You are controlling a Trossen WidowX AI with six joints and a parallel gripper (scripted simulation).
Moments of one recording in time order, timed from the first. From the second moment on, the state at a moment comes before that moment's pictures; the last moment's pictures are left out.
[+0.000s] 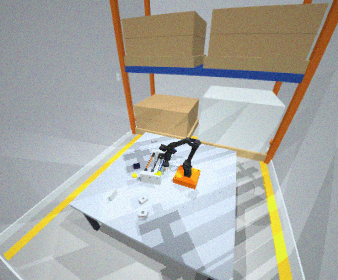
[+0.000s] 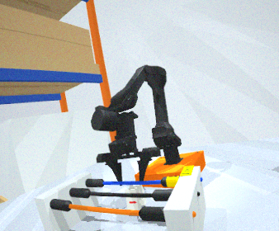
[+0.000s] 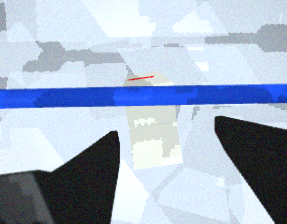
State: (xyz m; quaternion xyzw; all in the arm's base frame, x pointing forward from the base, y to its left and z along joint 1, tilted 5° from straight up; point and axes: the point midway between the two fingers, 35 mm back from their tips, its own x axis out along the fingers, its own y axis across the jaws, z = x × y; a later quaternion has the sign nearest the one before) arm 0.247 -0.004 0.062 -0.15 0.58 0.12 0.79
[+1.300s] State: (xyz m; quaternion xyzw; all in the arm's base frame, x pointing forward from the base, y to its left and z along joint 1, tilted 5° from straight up) arm 0.243 -0.004 0.056 -0.15 0.59 0.12 0.79
